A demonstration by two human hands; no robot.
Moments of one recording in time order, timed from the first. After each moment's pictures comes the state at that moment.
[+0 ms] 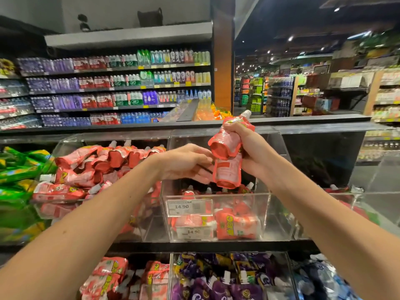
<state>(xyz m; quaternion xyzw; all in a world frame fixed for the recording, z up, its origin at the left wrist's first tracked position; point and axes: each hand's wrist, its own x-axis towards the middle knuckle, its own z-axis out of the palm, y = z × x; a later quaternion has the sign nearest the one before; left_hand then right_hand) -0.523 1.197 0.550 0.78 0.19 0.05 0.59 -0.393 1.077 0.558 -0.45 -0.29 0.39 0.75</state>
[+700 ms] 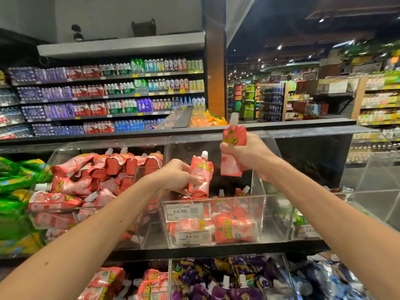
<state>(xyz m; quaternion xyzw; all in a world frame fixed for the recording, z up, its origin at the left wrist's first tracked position) -0.531 1.208 0.525 0.82 0.31 0.13 0.46 -0.389 1.057 0.561 -0.72 -0.41 0.14 0.54</state>
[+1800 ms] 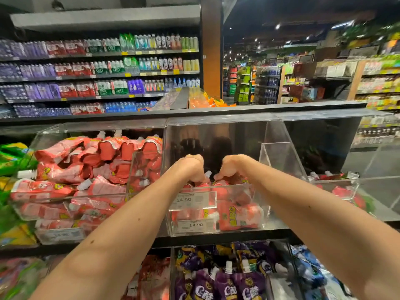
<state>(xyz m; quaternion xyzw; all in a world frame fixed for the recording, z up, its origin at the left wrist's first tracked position) -0.476 1.218 0.493 0.92 0.39 -0.03 0.09 -0.354 1.153 0.484 -0.88 -0.40 0.24 0.07</state>
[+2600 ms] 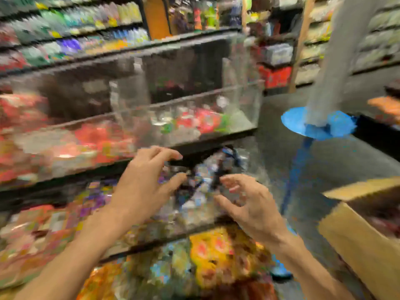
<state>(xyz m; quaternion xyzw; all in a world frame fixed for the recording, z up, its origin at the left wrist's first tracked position) -0.492 0.888 0.418 0.96 0.12 0.24 0.10 -0.364 0.700 0.334 -0.78 -0.40 0.01 0.48</state>
